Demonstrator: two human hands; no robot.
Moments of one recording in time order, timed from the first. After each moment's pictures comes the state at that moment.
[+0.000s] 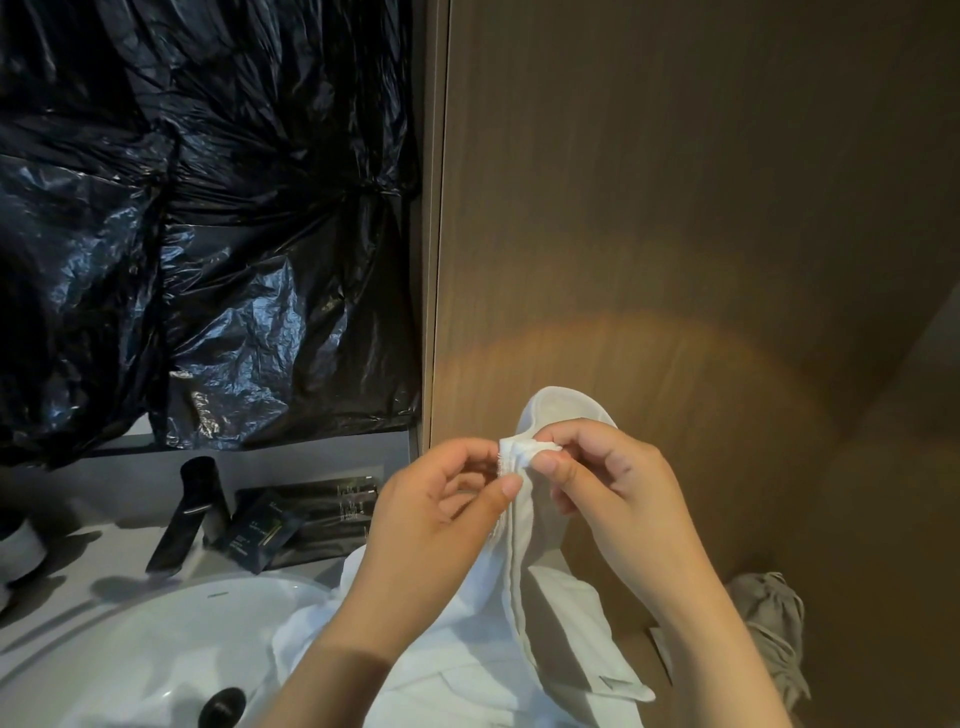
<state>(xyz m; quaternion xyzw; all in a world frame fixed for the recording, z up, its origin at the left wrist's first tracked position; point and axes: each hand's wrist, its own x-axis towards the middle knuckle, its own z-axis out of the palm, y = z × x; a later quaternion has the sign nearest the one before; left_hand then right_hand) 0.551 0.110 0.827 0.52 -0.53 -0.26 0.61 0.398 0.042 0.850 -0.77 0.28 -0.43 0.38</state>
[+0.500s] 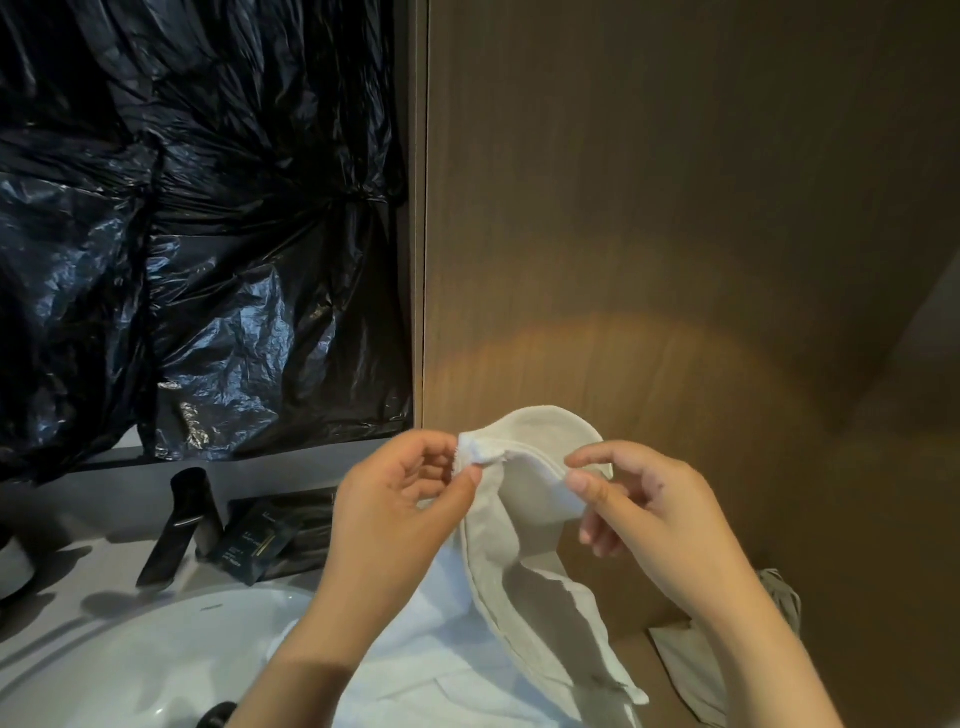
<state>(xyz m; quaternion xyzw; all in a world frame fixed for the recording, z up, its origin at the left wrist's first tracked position) 0.565 0.105 0.824 0.53 -0.50 -0.19 0.65 0.360 0.032 0.841 -0.76 0.35 -0.38 0.38</state>
